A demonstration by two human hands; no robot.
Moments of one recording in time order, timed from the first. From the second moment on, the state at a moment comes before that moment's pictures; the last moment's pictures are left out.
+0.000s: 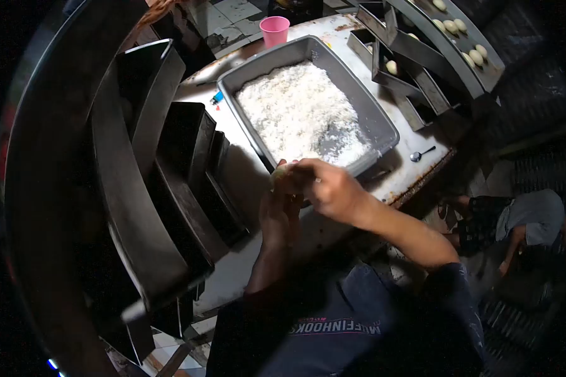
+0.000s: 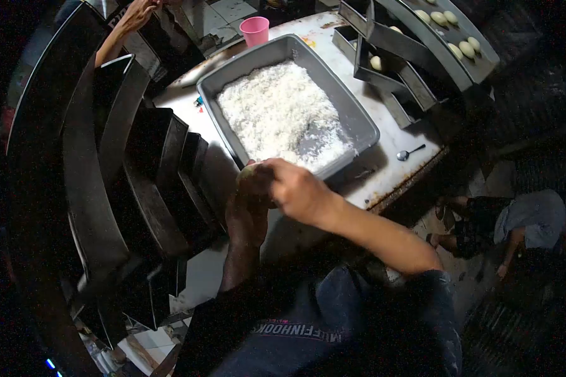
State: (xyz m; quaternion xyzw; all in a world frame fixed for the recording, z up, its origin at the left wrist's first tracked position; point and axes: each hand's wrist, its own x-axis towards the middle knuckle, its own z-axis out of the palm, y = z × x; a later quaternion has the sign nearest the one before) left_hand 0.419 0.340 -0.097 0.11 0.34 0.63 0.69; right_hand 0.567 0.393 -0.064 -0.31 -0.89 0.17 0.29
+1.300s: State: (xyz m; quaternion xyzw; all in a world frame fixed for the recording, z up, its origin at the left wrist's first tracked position) left_hand 0.289 -0.065 -0.029 0.51 0.61 0.59 -0.14; right_hand 0.407 0.026 0.055 -0.08 -0.83 0.36 0.41
